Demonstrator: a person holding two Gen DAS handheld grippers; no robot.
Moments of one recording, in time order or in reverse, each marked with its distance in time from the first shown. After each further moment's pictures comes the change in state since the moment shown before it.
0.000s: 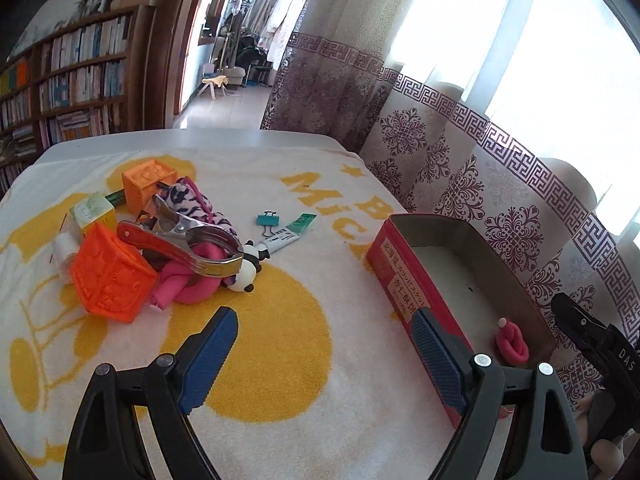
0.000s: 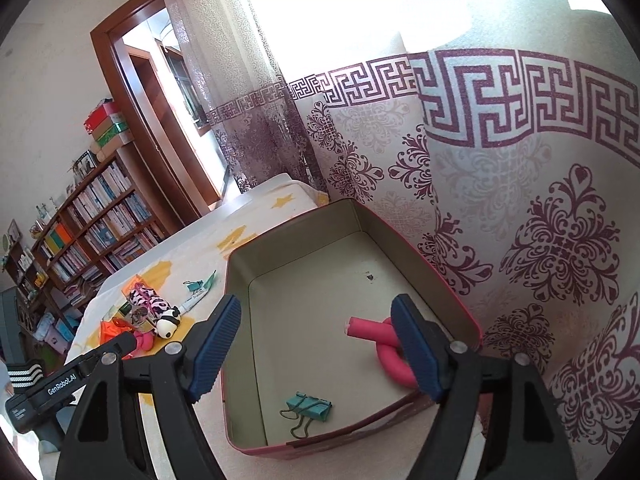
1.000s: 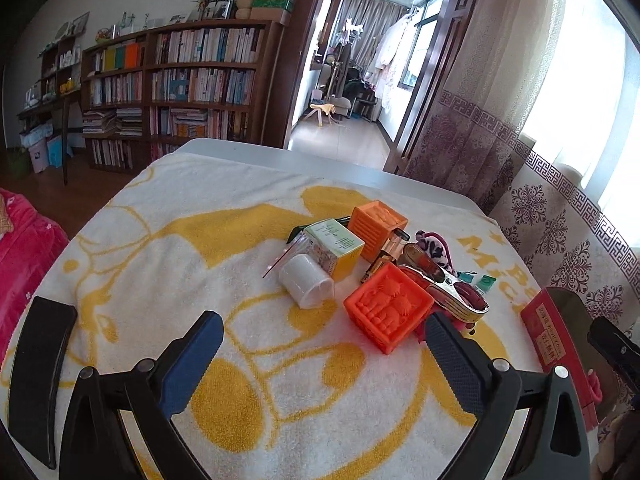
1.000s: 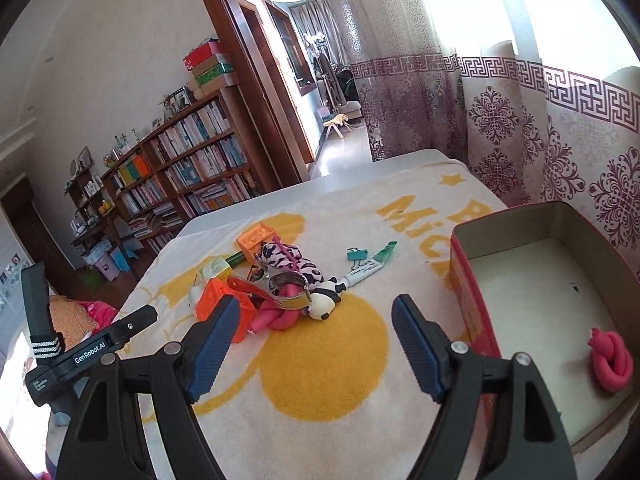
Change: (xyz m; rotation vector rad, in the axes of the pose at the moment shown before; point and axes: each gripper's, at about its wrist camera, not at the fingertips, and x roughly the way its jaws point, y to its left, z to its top) left arm -0.060 0.157 0.003 -0.161 -0.120 0.262; right arm 0.063 0.178 -0.027 -0.214 0.110 0.285
